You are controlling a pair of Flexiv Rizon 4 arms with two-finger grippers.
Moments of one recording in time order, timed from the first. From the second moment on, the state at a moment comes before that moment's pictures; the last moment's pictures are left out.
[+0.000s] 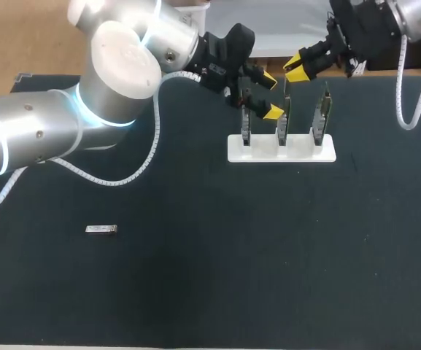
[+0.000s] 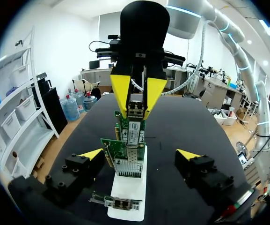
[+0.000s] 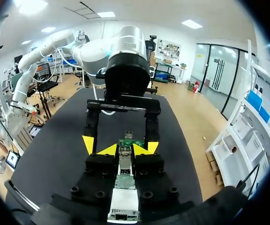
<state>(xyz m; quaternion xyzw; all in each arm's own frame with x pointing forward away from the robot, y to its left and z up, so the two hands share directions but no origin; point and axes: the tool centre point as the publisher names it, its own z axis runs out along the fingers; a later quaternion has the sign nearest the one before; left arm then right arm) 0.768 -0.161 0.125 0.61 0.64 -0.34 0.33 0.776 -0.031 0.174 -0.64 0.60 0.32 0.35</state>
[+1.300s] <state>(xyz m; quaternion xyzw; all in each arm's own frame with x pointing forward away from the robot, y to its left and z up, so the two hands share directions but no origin) 0.768 -0.161 0.125 0.61 0.64 -0.34 0.33 0.776 -0.031 0.164 -0.63 0.61 0.32 0.35</state>
